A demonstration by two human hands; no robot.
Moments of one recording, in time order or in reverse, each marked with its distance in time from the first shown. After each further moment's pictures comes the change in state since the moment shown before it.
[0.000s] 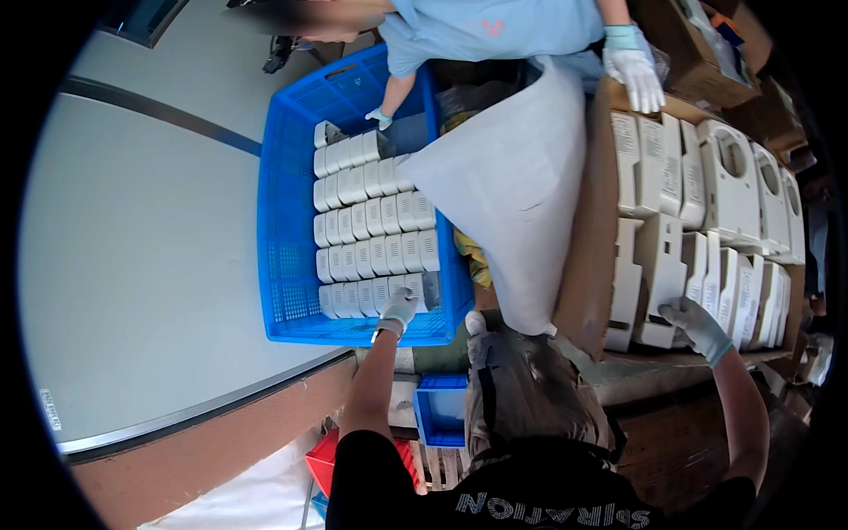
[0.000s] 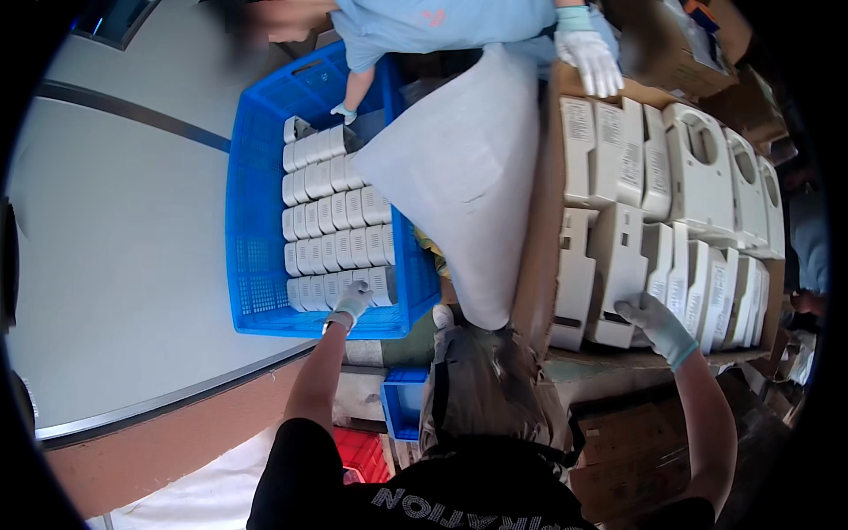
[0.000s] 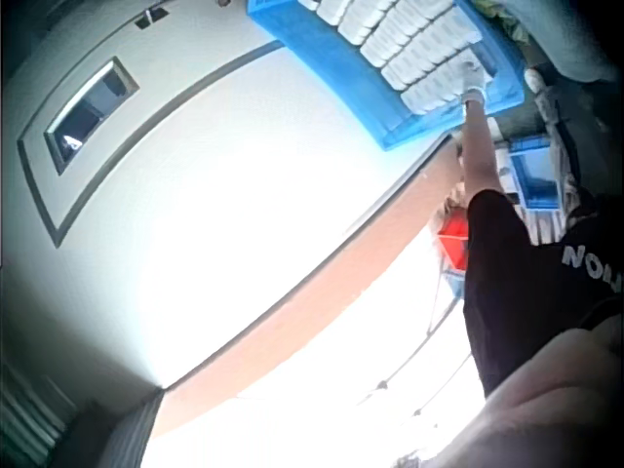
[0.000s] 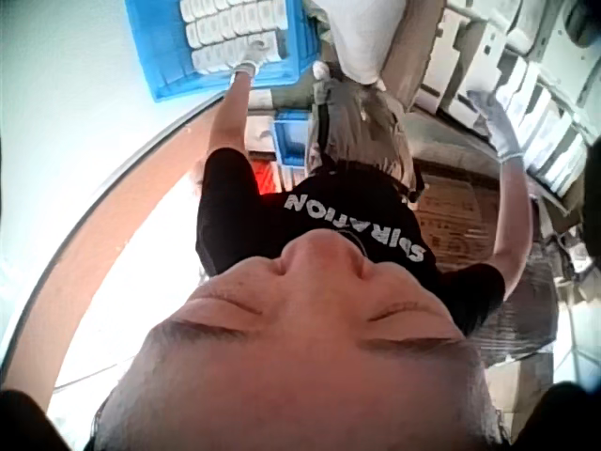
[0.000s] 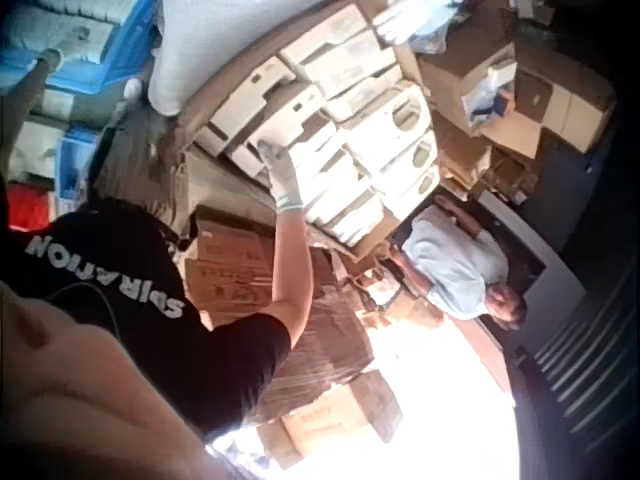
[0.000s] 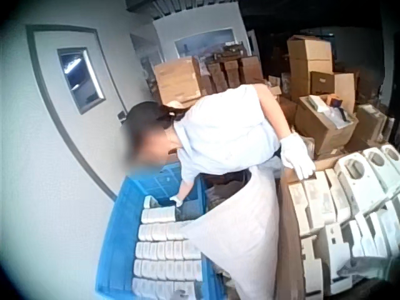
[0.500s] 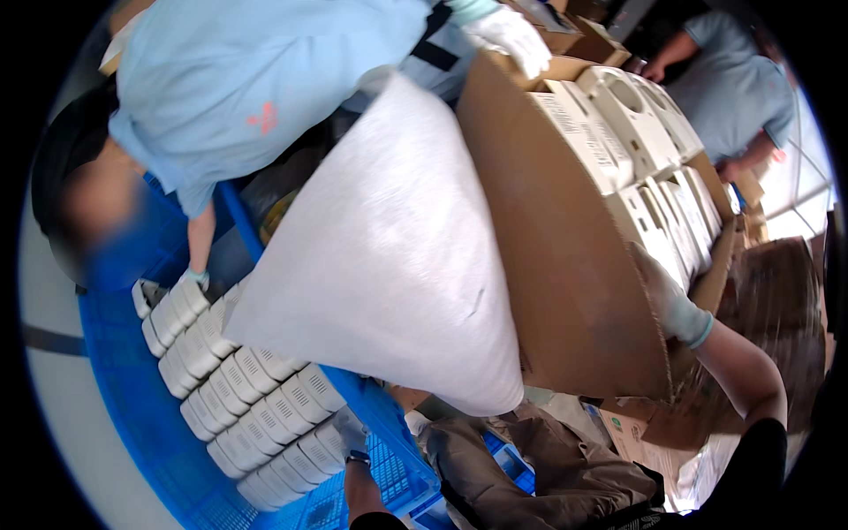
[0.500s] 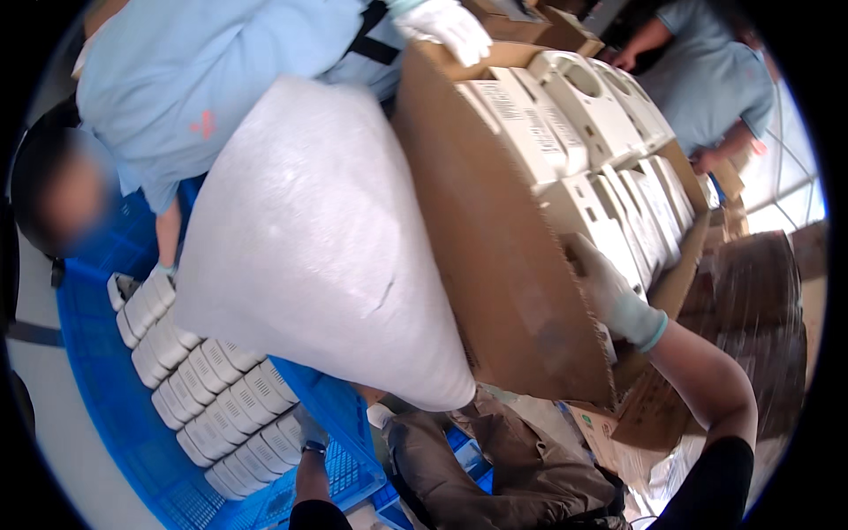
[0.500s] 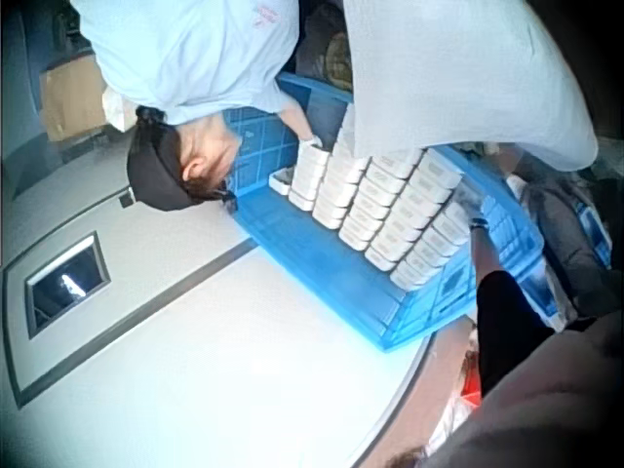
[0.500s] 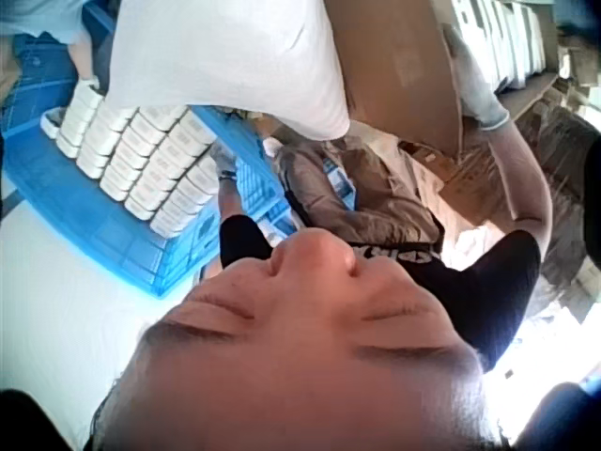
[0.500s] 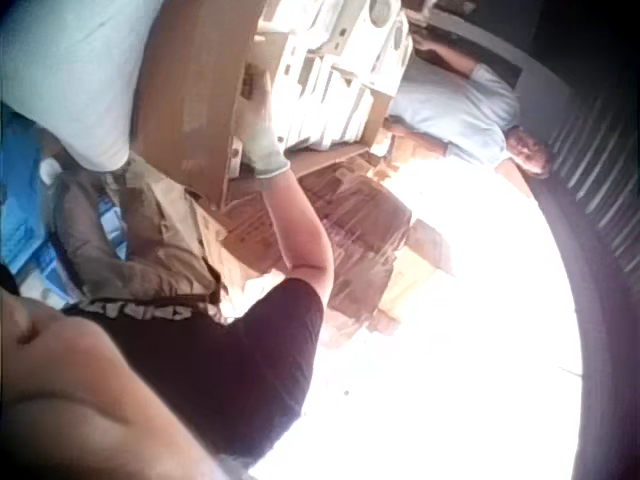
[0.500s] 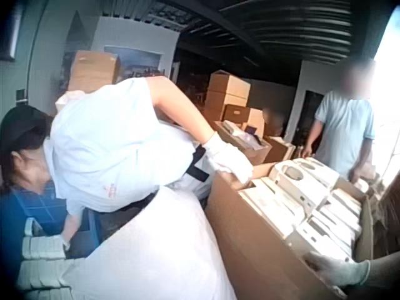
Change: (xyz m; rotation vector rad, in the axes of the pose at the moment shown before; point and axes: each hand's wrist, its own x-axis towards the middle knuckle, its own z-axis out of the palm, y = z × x) left_hand 0.176 -0.060 0.200 0.869 -0.372 0.885; right_hand 0.070 -0.085 0.081 -0.228 0.621 -0.497
